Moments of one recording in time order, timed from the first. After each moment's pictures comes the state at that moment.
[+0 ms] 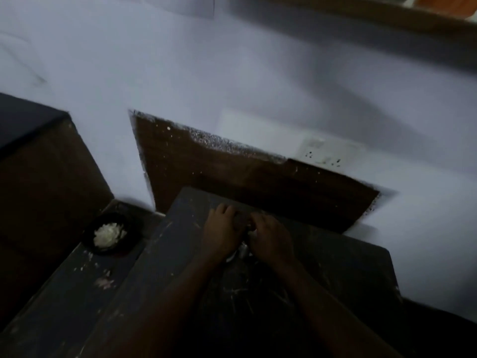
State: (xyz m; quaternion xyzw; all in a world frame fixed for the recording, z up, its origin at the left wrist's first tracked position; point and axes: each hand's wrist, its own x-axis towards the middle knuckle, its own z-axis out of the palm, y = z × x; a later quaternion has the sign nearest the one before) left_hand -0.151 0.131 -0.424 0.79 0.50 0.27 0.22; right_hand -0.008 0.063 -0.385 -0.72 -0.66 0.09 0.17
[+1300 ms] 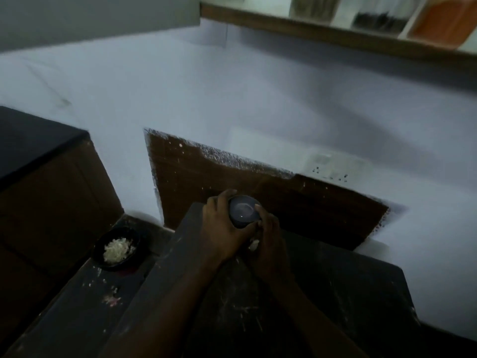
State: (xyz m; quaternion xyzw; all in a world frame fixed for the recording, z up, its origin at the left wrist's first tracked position) left_hand -0.186 0.116 -0.346 0.72 0.48 0.43 0.27; right_hand -0.060 0.044 -0.358 -0.67 -0.61 0.12 0.41
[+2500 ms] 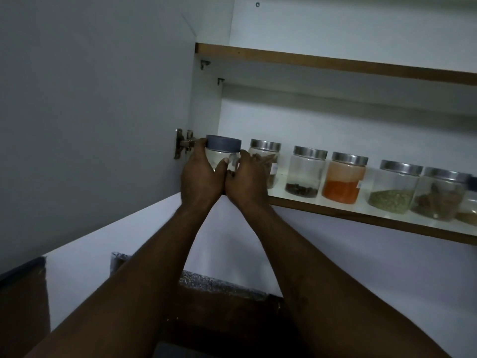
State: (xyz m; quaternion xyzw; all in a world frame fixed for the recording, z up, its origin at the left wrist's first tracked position) left_hand -0.152 0.262 0.000 0.64 0.35 0.67 0.13; right_hand -0.054 0.230 0.011 -0.62 -0.58 -0.18 0.49
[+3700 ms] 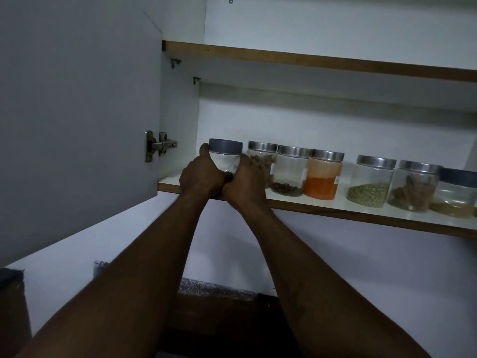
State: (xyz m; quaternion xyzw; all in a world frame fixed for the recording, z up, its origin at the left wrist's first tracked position) left_hand -0.100 0.283 0.019 0.73 0.45 0.49 0.15; right_hand -0.012 0.208 0.015 -0.66 -0.57 -0.08 0.49
